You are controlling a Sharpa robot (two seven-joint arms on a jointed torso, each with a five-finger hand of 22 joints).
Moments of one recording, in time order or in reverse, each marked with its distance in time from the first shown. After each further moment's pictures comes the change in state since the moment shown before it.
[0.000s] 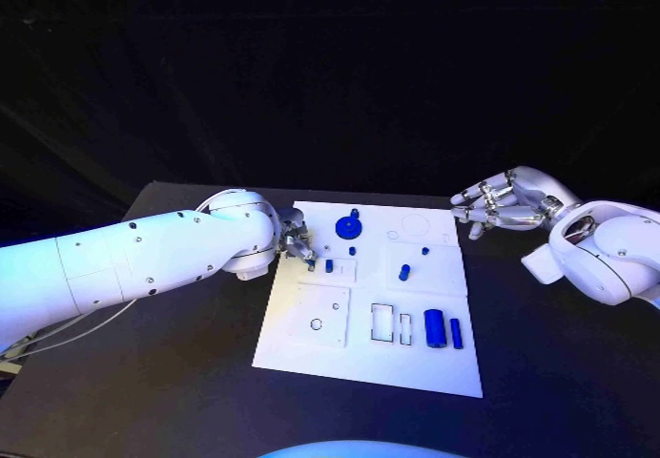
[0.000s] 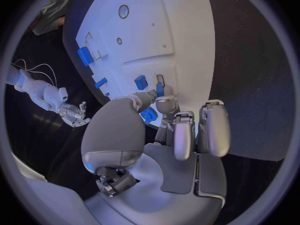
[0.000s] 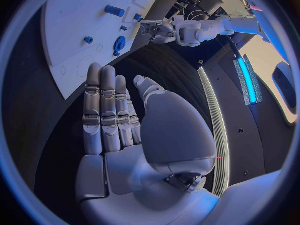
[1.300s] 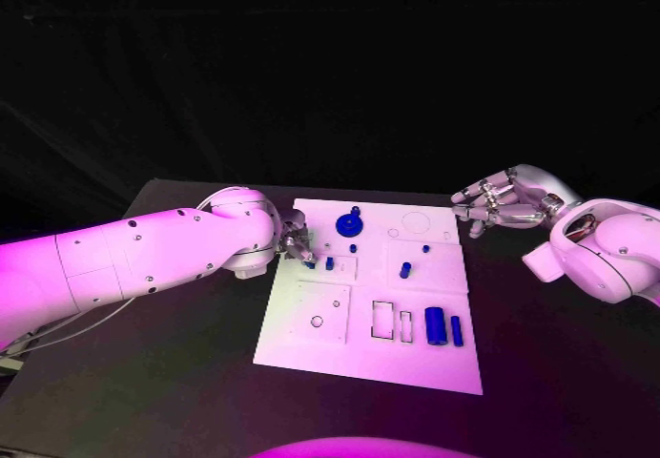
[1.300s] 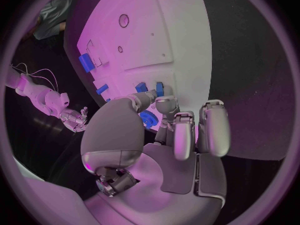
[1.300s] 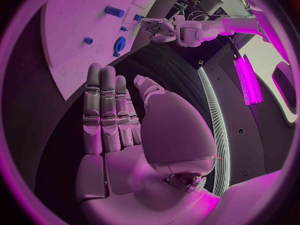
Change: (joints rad) left arm -0.001 -0.003 0.001 0.009 -0.009 0.057 -0.001; left_hand -0.008 -0.008 0.023 -0.018 -0.005 0.000 0.000 0.004 0.016 0.003 -0.003 0.000 -0.010 0.000 0.000 0.000 0.000 0.000 0.000 0.000 0.000 0.000; right arm -0.002 0.001 0.000 -0.001 0.000 0.004 0.000; right_hand 0.000 0.000 -0.003 0.003 0.000 0.000 0.000 0.000 0.000 0.000 0.000 0.000 0.001 0.000 0.000 0.000 0.001 0.000 0.000 0.000 0.000 0.000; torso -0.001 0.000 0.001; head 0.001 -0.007
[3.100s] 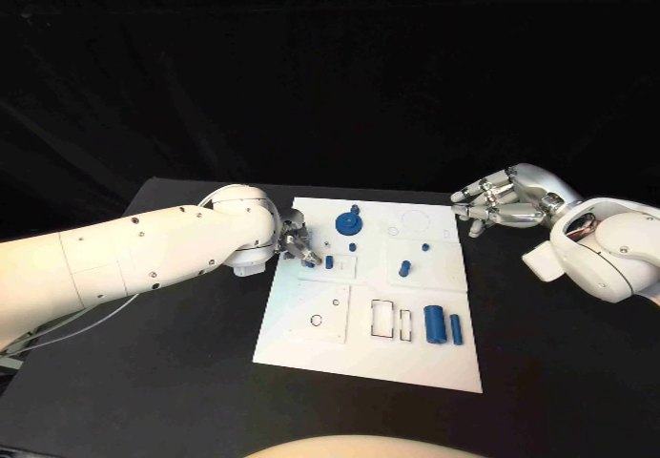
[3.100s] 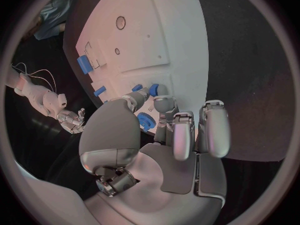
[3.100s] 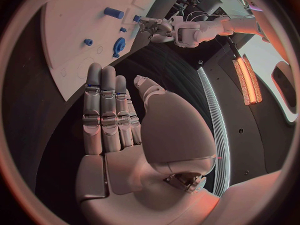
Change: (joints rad) left arm 0.000 0.017 0.000 -0.033 0.006 0.034 -0.002; left_hand -0.097 -0.032 -0.157 0.043 0.006 0.054 -0.047 0.008 0.001 0.013 -0.013 -0.020 -0.026 0.004 -0.011 0.000 0.000 0.000 0.004 -0.004 0.004 0.000; right arm -0.001 -0.005 0.000 0.007 0.001 0.003 0.001; right_hand -0.004 0.004 0.000 0.000 0.000 0.000 0.000 0.000 0.001 0.000 0.000 0.000 0.004 0.000 0.000 0.000 0.004 0.000 0.000 0.000 0.000 -0.001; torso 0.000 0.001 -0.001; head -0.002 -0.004
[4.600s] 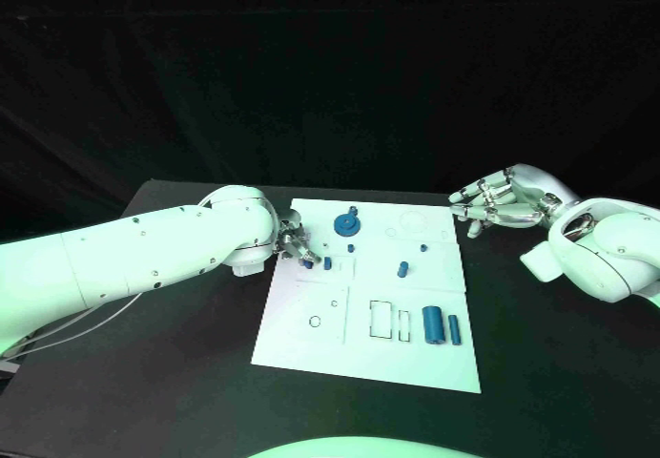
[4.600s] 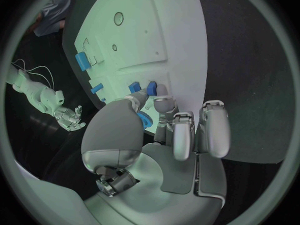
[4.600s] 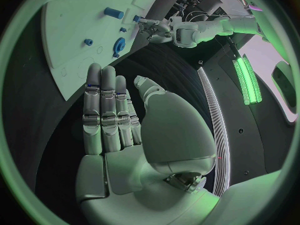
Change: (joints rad) left arm 0.000 0.014 0.000 -0.033 0.018 -0.005 -0.001; left_hand -0.007 0.038 -0.156 0.095 0.000 0.007 0.007 -0.004 -0.003 0.000 0.000 0.005 0.007 0.000 0.000 0.000 0.001 0.000 0.000 0.000 0.004 0.000; right arm 0.000 -0.004 0.000 0.002 0.000 0.000 -0.001; right_hand -0.004 0.004 -0.003 0.003 0.000 0.000 0.000 0.000 0.000 -0.004 -0.004 0.000 0.003 0.000 0.000 0.000 0.003 0.000 -0.004 0.004 -0.004 -0.002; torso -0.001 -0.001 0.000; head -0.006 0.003
